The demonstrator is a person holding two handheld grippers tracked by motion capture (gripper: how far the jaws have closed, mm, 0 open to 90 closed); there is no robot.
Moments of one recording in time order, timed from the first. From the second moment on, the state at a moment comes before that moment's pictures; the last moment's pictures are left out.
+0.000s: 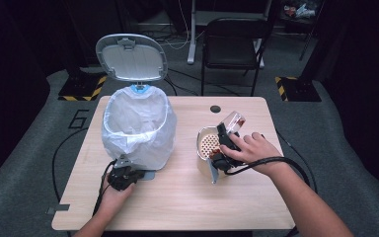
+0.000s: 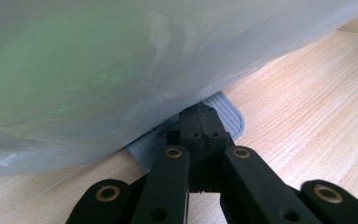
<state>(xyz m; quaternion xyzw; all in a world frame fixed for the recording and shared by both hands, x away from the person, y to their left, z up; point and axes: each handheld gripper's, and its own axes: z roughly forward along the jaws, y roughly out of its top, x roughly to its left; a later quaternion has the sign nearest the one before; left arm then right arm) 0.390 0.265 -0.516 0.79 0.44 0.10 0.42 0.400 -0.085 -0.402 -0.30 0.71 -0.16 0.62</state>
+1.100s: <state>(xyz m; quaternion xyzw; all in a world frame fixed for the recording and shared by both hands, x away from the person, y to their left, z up) 0.390 0.265 -0.517 0.79 0.44 0.10 0.42 0.399 -0.088 -0.388 -0.20 0.76 -0.07 0.61</state>
